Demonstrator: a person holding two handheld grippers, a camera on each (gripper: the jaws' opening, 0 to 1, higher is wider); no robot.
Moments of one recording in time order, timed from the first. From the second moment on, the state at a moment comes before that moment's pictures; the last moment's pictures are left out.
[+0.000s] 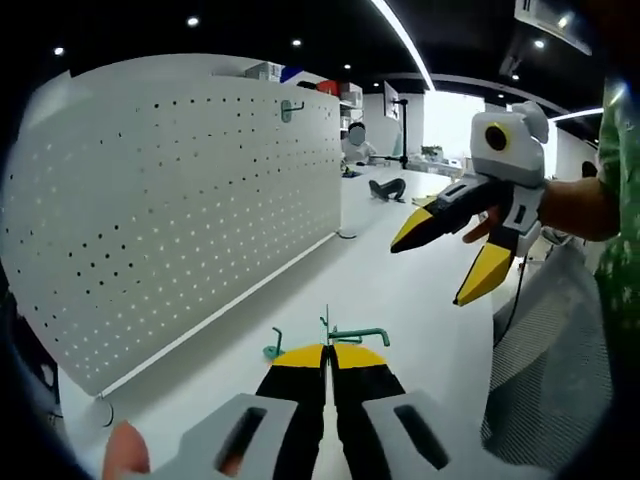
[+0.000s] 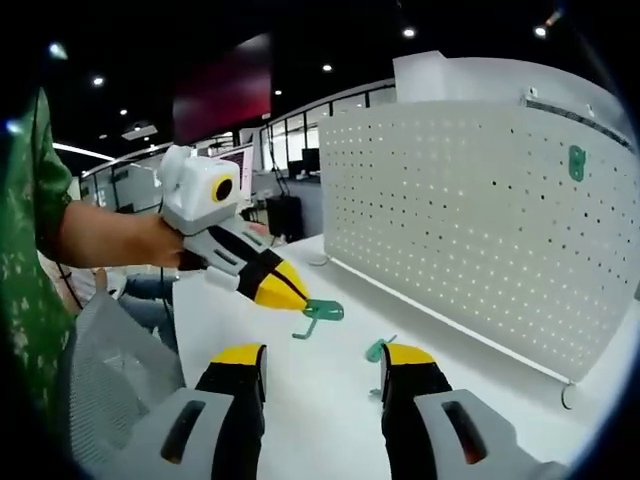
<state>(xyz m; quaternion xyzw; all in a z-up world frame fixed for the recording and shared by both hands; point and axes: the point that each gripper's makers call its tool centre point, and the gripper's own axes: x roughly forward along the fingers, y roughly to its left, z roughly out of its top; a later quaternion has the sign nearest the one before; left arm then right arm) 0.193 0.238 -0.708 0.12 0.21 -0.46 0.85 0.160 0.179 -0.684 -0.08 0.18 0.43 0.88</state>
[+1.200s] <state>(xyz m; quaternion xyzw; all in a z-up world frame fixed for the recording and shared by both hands) 0.145 0.214 -0.697 0.17 0.19 -0.55 0.79 0.153 0.185 -0.688 -0.10 0.18 0.48 0.85</state>
